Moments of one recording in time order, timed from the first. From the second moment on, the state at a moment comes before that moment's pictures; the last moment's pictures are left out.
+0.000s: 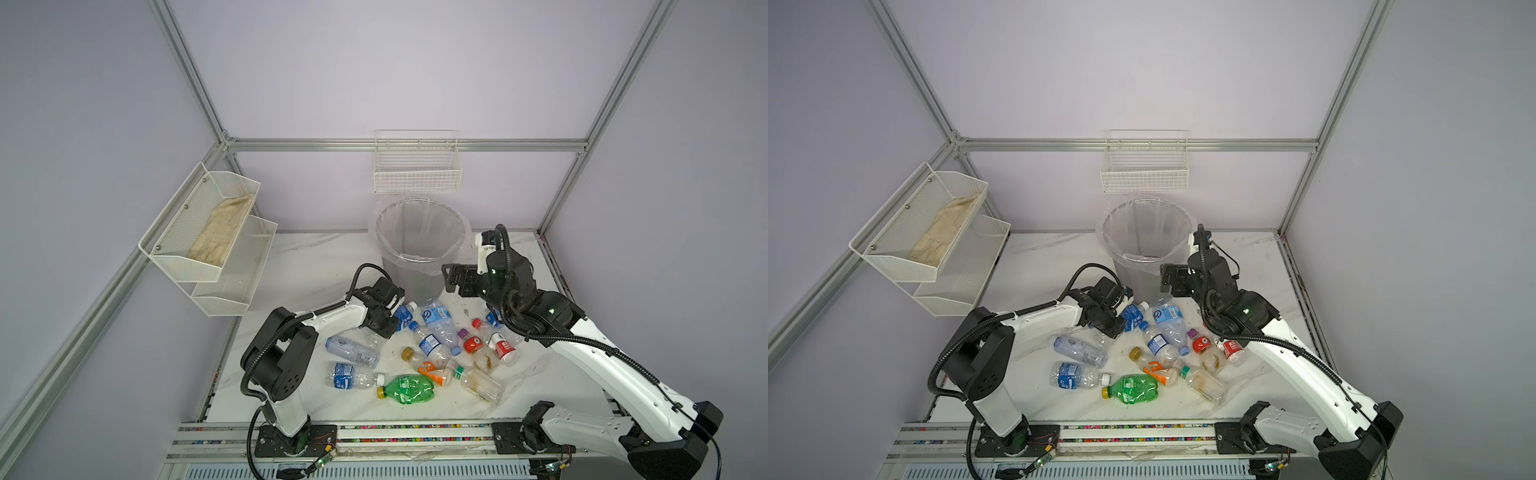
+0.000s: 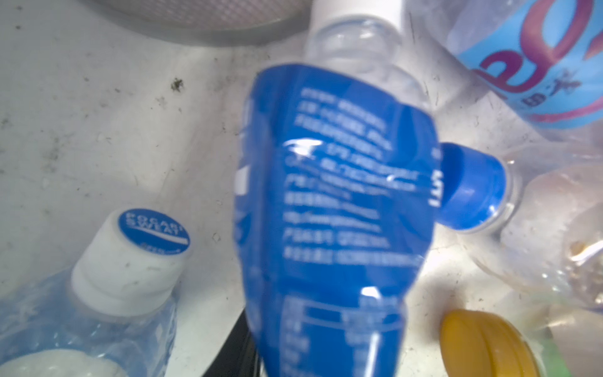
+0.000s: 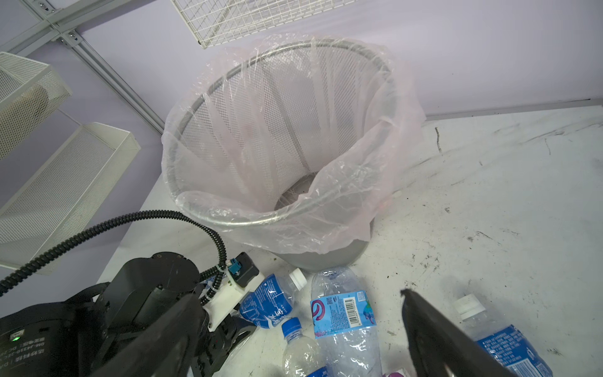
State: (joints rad) left arm -0.62 1.74 1.11 -0.56 0.04 -0.04; right arm 0.70 1.14 1.25 -0.57 0.28 0.51
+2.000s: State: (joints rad) left arm -0.83 1.04 1.20 -0.51 -0.09 -0.04; right arm 0.70 1.06 1.23 -0.57 0.35 0.58
